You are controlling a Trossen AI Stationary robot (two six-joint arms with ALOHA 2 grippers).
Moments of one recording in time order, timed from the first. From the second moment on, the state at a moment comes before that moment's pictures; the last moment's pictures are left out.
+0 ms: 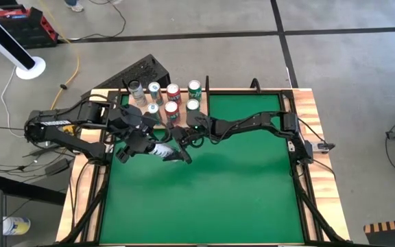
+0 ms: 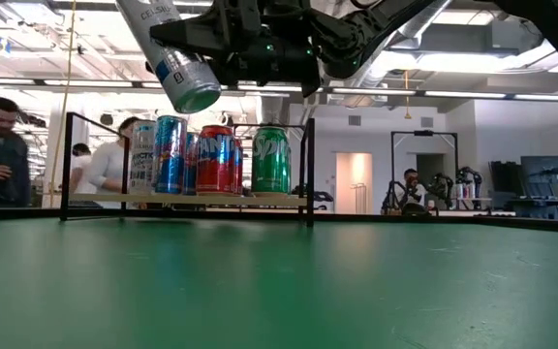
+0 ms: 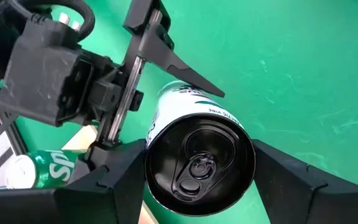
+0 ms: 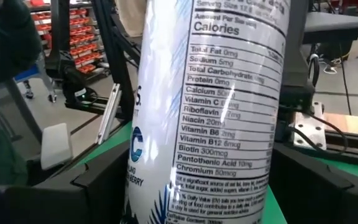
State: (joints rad) left arm -0.01 1.15 1.39 -1.08 0.09 0.69; right arm -0.12 2.12 1.50 0.51 -0.60 0.02
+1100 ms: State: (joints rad) left arm 0.04 1.15 1.40 -1.07 -0.22 -0.04; right arm -0.16 2.11 1.54 0.44 -0.32 -0.14
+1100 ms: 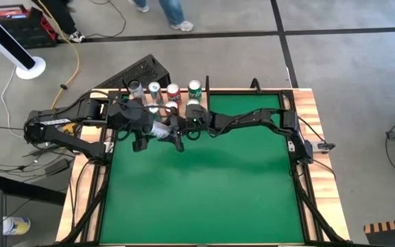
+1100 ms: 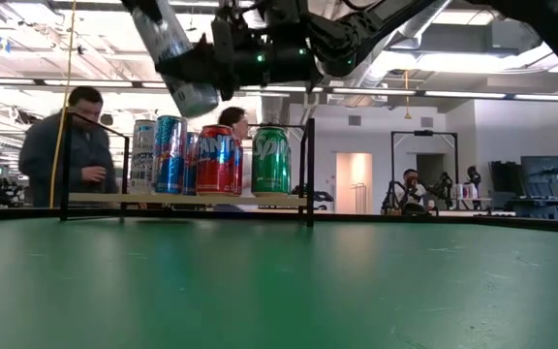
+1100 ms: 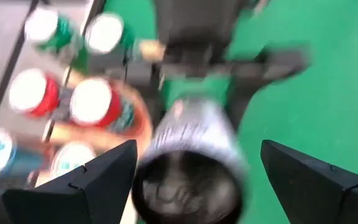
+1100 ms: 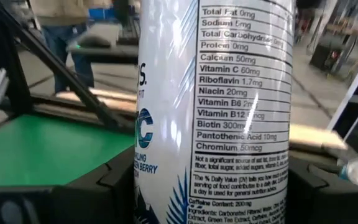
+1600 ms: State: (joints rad) left arm 0.05 1.15 1.39 -1.10 -0.24 0.01; right arm -0.15 2.11 1.55 0.45 -0.28 -0.16
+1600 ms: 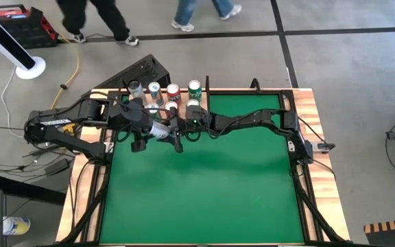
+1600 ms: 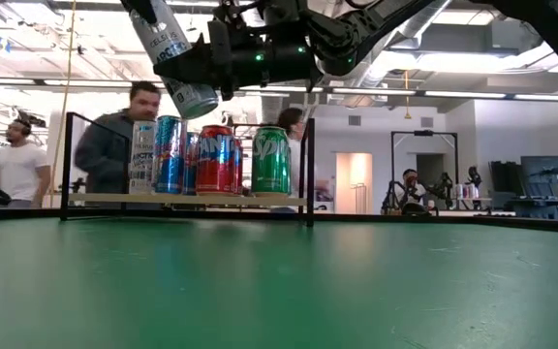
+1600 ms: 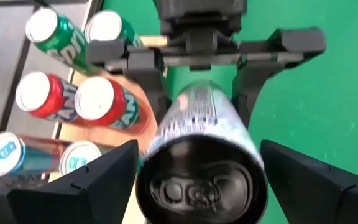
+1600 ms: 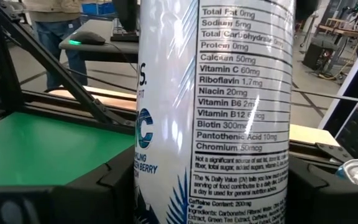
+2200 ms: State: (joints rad) left arm 0.05 1.15 1.39 -1.13 -0.24 0.01; right arm -0.15 2.11 1.56 0.44 -0.28 -0.17
